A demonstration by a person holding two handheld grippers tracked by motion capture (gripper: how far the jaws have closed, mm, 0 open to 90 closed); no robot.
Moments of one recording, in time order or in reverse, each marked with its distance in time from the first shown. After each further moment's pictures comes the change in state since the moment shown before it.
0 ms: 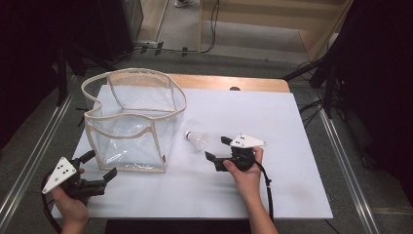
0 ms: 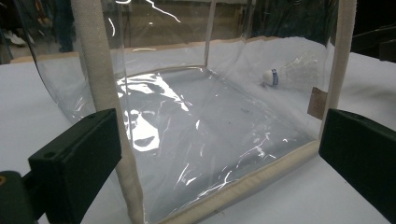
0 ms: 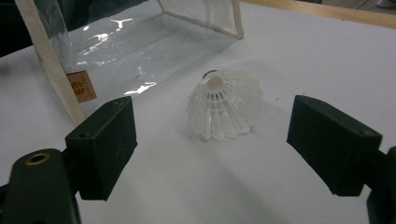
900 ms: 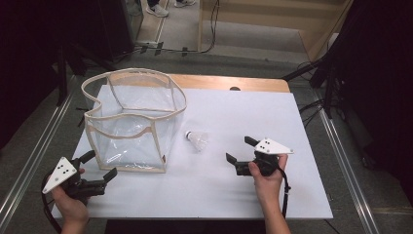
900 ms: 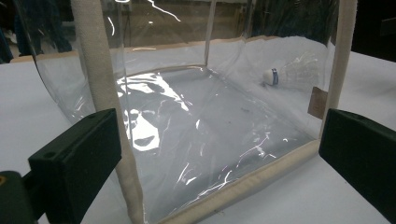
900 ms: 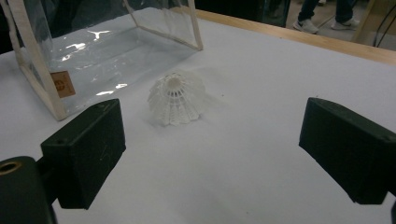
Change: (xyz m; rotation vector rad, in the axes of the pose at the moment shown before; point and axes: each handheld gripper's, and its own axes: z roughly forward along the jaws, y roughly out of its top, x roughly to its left) left arm 0.000 0.000 0.000 0.001 0.001 -0.002; right arm -0.018 -0.008 -0.057 -0.062 -0.095 -0.026
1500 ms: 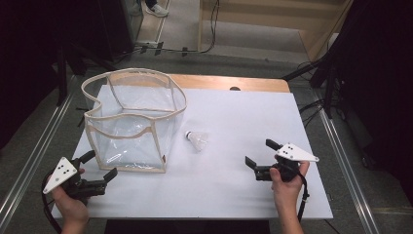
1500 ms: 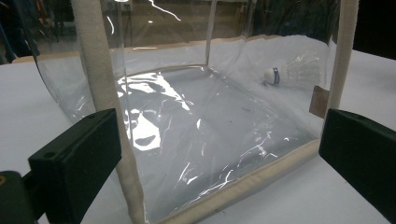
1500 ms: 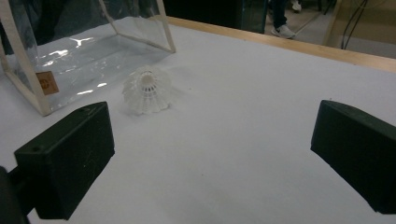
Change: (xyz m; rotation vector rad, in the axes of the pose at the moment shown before) left arm -0.001 0.000 0.000 0.004 0.006 0.004; right arm -0.022 -0.012 -0.045 -0.033 -0.065 0.019
